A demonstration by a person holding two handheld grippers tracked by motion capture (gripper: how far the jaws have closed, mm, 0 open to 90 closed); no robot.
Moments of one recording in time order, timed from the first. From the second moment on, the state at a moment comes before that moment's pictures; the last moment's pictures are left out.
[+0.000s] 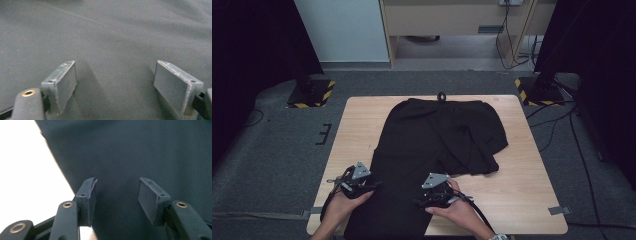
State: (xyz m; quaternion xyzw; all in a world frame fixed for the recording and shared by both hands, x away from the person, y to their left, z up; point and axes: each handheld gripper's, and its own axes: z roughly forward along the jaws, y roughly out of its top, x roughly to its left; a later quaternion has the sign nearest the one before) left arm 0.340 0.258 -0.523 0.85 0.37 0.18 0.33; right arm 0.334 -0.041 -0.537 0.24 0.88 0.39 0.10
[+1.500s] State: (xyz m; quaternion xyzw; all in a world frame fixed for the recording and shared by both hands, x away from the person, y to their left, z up) left arm 0.374 0.209 -0.511 0.83 0.40 0.18 0.34; right arm 0.372 -0.246 -0.501 0.46 0.79 0.37 0.19
